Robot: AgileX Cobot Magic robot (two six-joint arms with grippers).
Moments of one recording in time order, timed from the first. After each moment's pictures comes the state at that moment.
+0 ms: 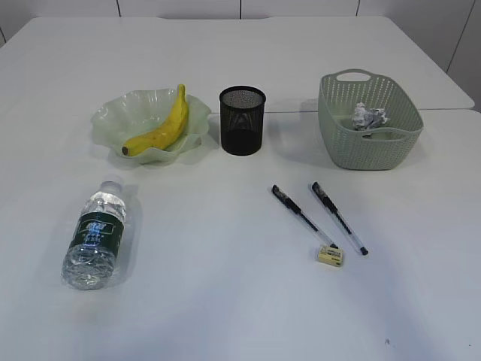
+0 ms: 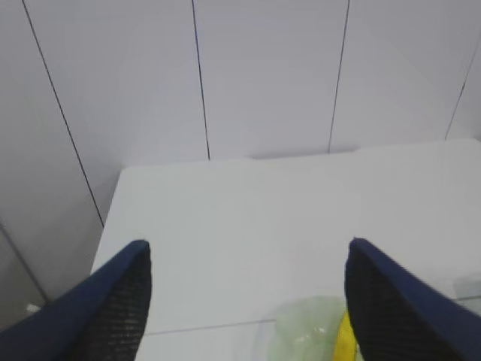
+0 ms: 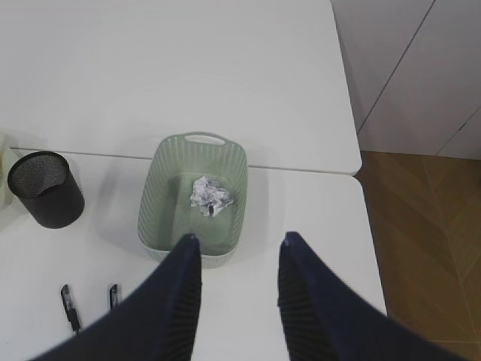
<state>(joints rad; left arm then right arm) 0.00 1.47 -2.36 -0.03 1.20 0.00 -0.01 1.41 -2.00 -0.06 1.28 -0.10</state>
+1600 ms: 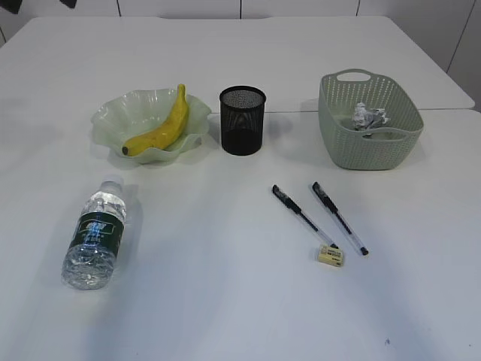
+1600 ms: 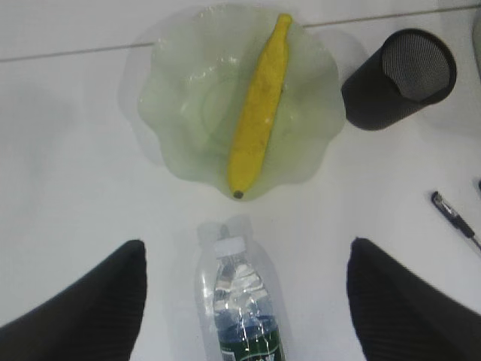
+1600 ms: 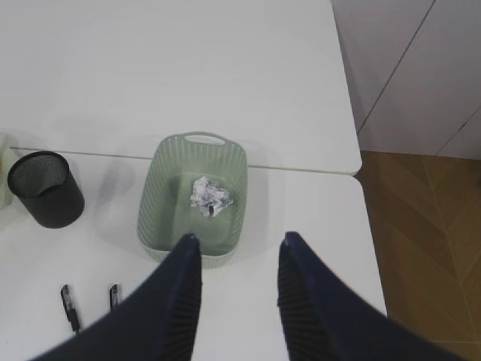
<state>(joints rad) -0.14 1.84 -2.04 -0.12 1.27 -0.09 -0.01 1.41 -2.00 -0.06 1.28 -0.10</state>
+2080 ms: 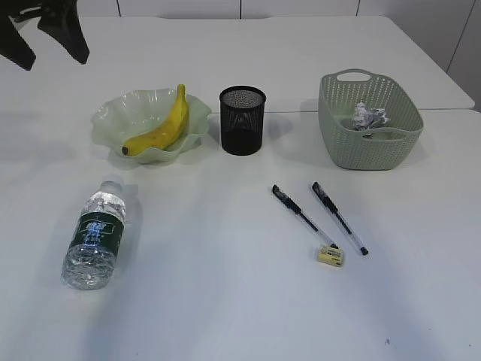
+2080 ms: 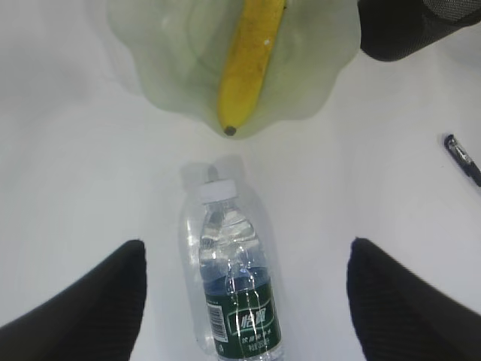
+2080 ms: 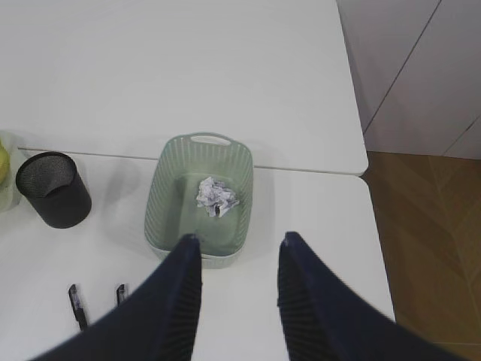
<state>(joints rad) -0.14 1.84 -1.86 -0.16 1.26 -0.10 -0.01 1.41 -2.00 -0.04 1.28 -0.10</state>
